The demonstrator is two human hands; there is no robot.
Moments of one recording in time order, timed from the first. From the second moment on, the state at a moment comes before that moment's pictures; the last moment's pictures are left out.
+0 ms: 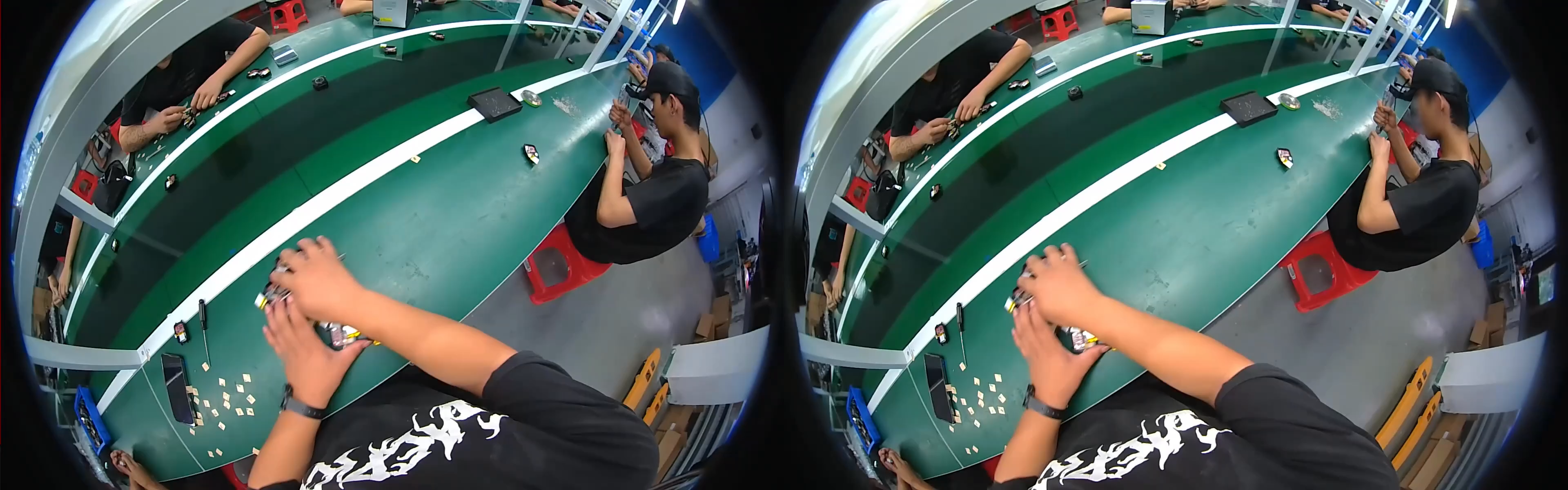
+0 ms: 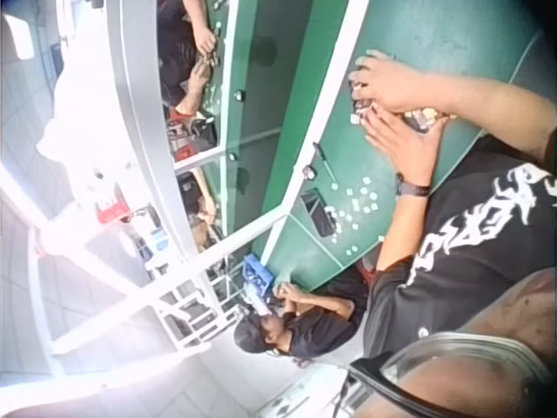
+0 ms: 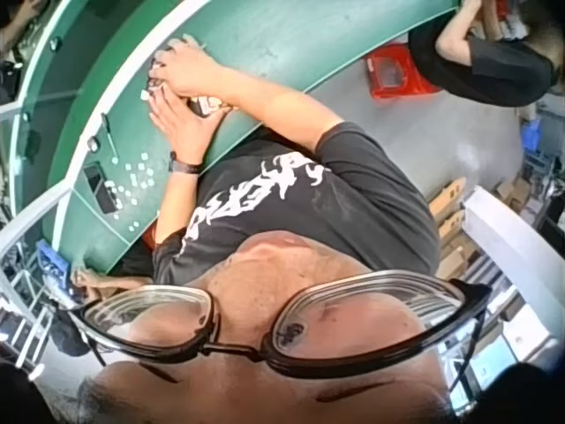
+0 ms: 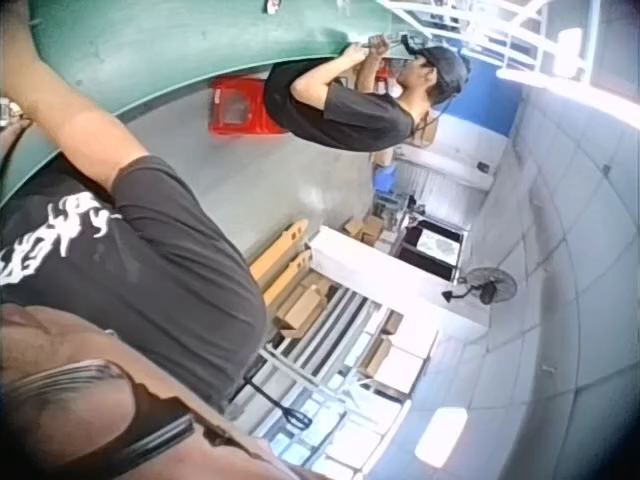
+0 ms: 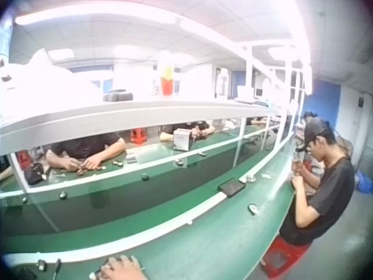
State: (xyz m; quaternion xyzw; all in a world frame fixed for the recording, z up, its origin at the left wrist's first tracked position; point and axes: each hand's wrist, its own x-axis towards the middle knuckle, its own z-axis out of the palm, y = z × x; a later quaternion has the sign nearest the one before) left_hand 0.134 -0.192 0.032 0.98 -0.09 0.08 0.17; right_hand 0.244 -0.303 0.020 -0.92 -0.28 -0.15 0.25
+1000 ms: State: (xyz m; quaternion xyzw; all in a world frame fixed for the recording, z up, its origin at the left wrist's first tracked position) left_hand 0.073 -0.118 0.027 0.92 -0.08 0.24 0.30; right_hand 0.302 -0.686 0.010 -0.95 0.14 -0.22 0.15
